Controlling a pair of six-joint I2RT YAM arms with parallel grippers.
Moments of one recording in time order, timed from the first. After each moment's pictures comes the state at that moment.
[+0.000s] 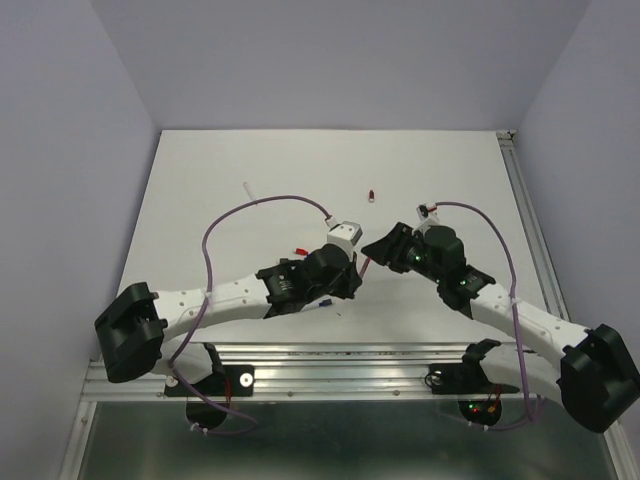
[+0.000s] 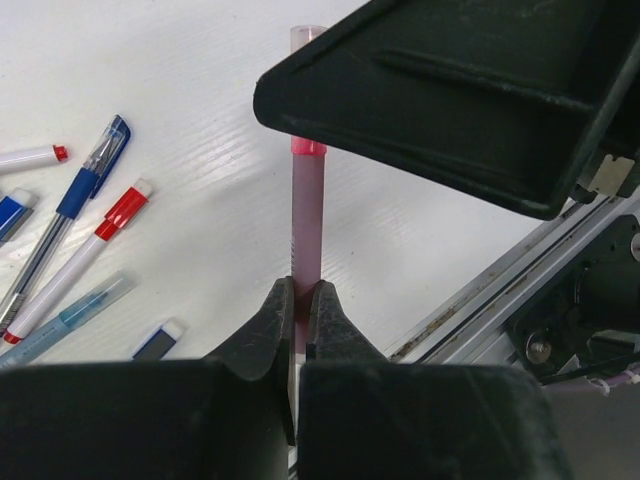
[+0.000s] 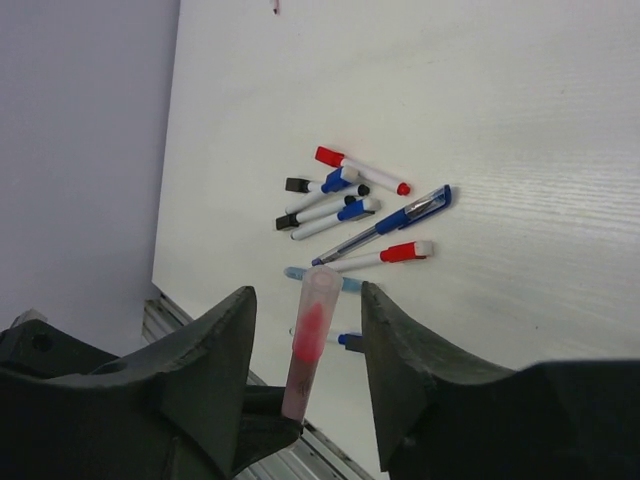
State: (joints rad) left arm -1.11 1.34 0.85 -0.10 -0.22 -0.62; right arm 0.58 1.05 0.51 0.20 -0.15 0.91
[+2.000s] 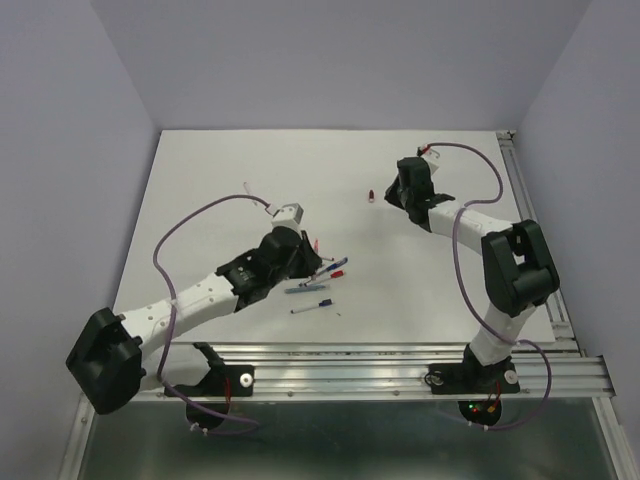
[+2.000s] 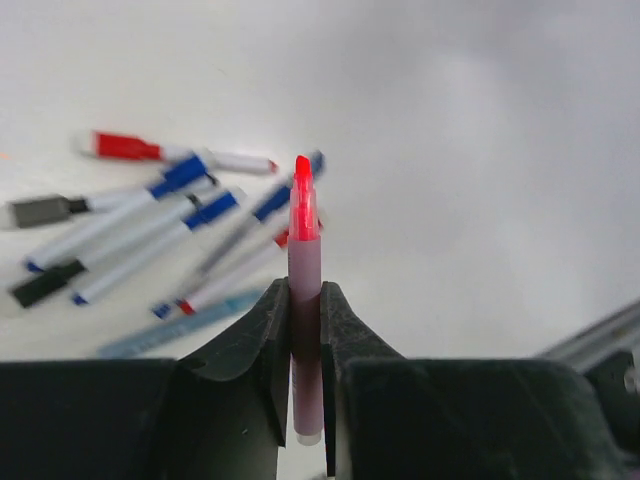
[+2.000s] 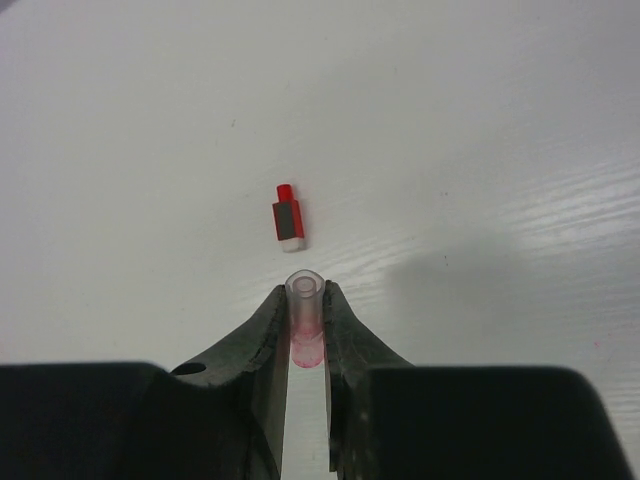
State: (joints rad) left arm -0.88 1.14 0.68 -0.13 -0.18 -0.74; right arm 0.37 1.76 1.15 0.05 0.31 0.68
